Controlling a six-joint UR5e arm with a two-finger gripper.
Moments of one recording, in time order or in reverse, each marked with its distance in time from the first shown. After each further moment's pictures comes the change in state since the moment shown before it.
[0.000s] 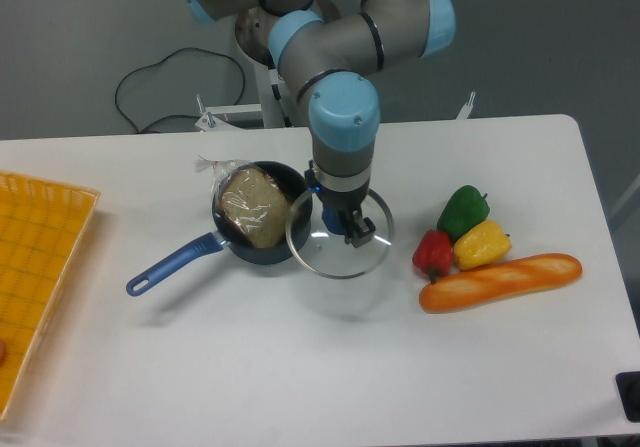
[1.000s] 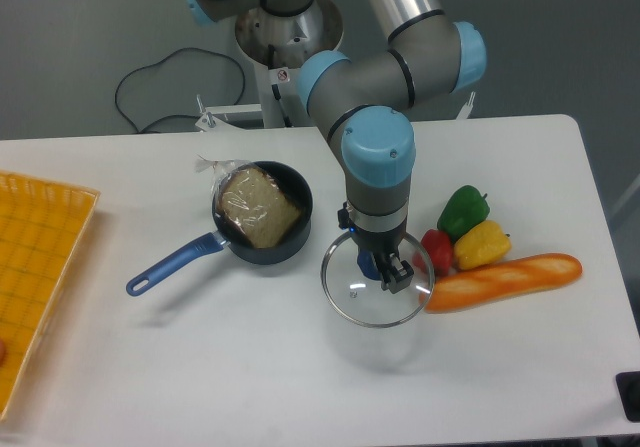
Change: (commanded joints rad) arm 0.058 -0.155 0.169 0.149 0.052 0.103
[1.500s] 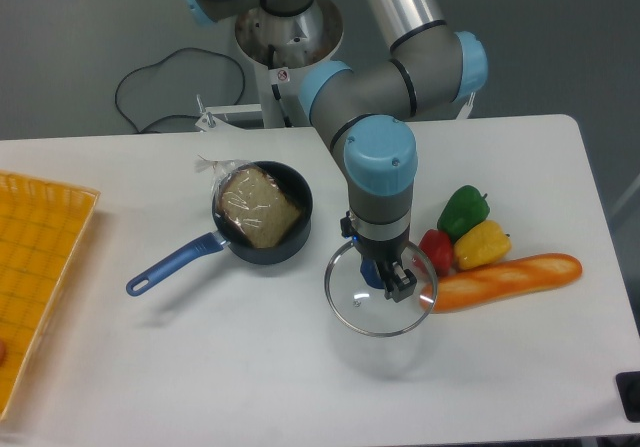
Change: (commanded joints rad) arm 0.002 -0.026 0.005 0.057 0.000 0.008
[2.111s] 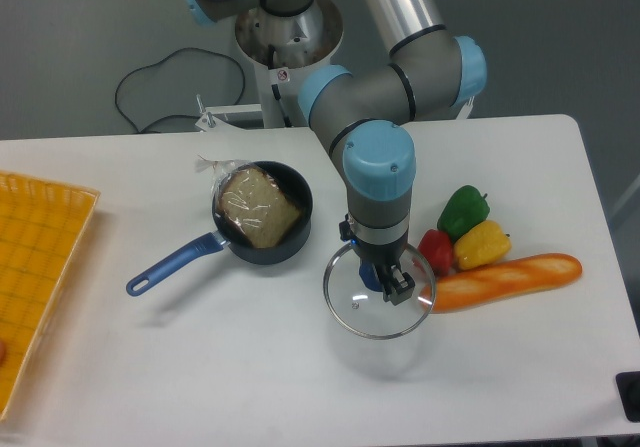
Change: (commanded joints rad) arm 0.000 -0.020 0.012 0.003 0.000 0.002
